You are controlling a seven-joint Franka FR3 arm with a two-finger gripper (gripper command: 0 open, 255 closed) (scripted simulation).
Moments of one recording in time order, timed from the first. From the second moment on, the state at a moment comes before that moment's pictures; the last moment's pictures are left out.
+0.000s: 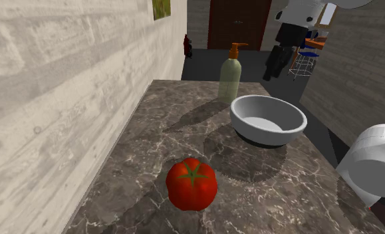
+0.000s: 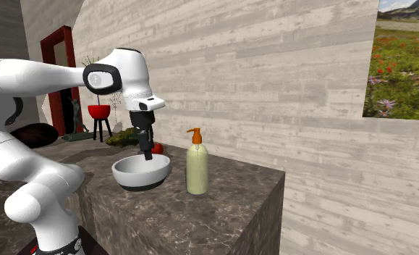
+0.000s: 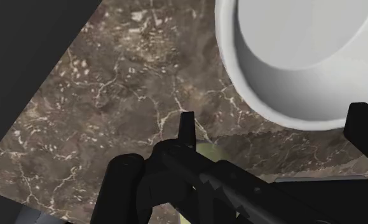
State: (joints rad) arm -0.01 -0.78 -0.06 -2.35 0.12 1.66 -0.16
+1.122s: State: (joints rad) arm 0.04 -0.15 -0.11 -1.59 0.17 1.47 -0.25
